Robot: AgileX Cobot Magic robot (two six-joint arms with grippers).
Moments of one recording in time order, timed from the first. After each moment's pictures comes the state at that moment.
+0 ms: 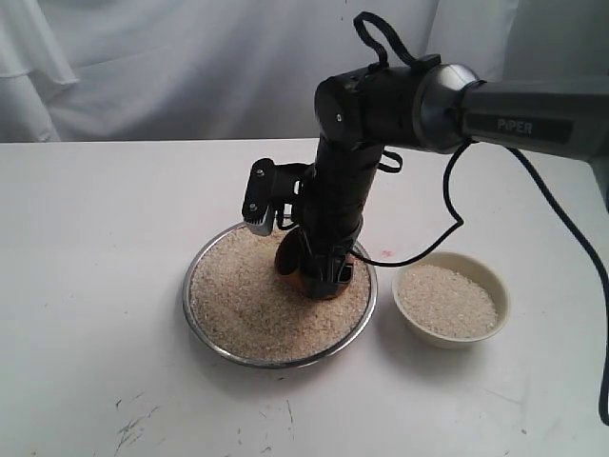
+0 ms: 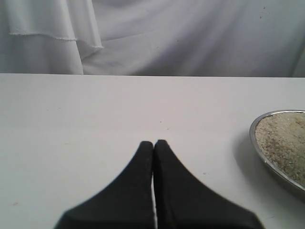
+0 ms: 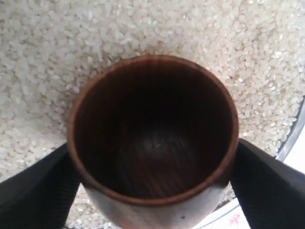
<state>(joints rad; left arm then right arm) 0.01 0.01 0.00 -0.04 0.29 0.01 0.73 2.16 -1.68 0.04 0.99 -0.91</state>
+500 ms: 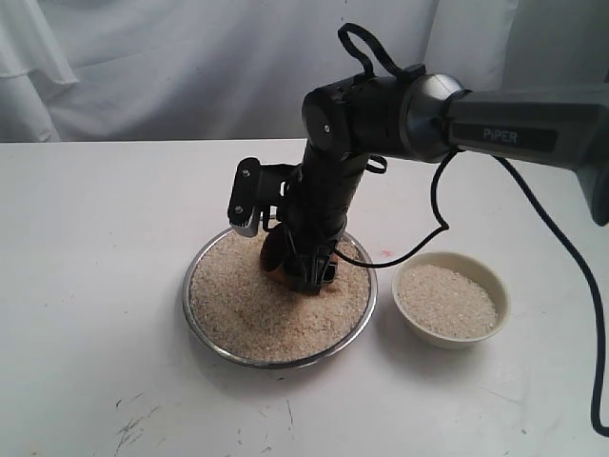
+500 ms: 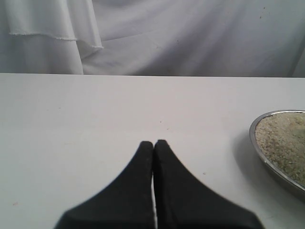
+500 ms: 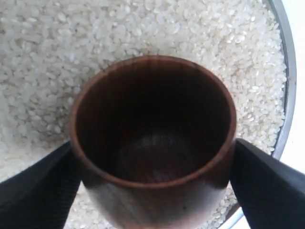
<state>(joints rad) 0.01 0.01 0.00 -0.04 0.29 0.01 0.75 2.17 -1.68 0.03 0.89 -0.90</state>
